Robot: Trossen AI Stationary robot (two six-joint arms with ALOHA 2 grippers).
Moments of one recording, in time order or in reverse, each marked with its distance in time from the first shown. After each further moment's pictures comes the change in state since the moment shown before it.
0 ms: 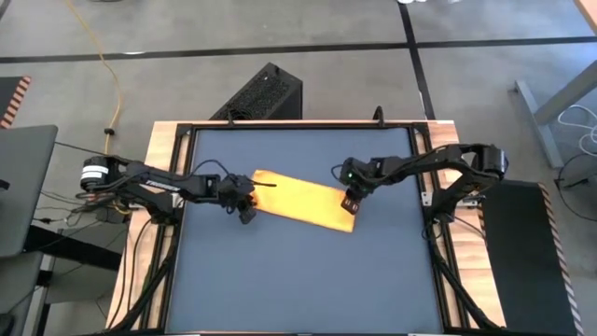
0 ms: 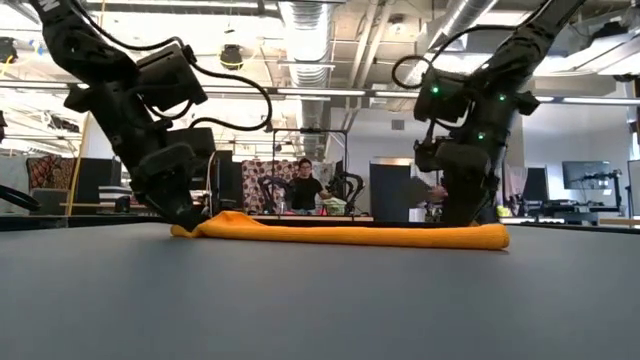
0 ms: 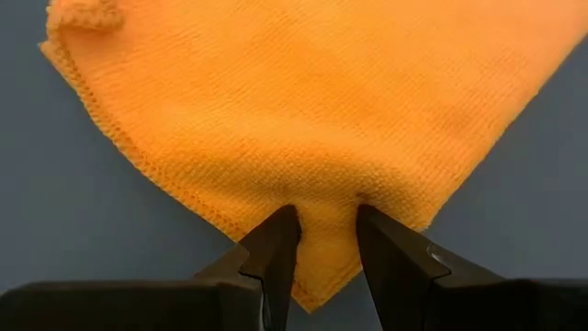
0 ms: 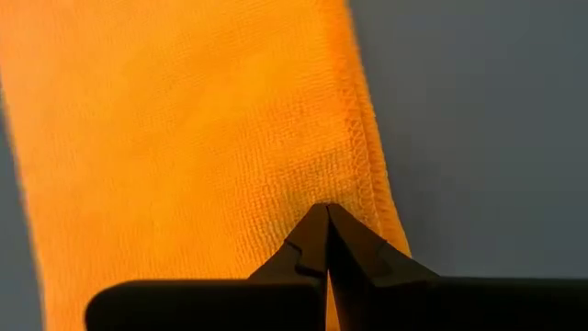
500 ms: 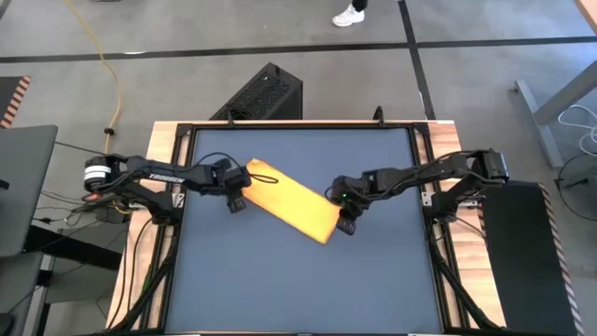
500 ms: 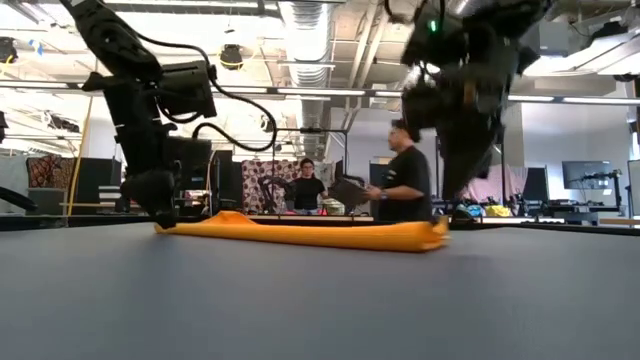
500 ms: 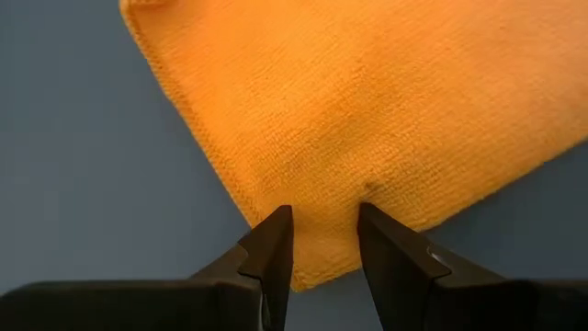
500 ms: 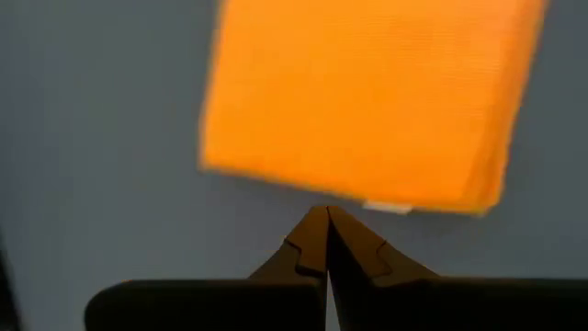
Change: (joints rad) left arm 0.110 0.000 0.149 -0.392 -0.237 0.351; right arm 0.214 -0.031 0.173 -0.107 -0.125 0.136
